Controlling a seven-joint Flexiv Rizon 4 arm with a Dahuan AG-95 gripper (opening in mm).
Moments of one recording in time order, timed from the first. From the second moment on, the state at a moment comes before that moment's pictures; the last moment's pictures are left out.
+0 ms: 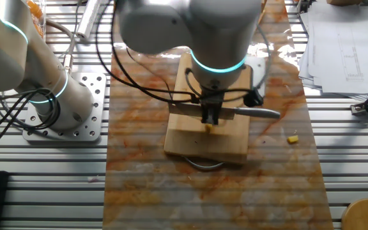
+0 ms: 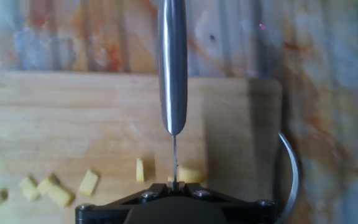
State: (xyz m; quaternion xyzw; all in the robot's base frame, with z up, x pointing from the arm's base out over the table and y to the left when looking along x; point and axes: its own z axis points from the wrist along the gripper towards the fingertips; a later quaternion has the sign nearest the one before) arm 0.435 -0.056 0.067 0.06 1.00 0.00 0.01
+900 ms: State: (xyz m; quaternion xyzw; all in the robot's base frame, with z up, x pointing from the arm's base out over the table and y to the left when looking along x) arm 0.439 -0.064 0.054 0.05 1.00 0.00 0.01
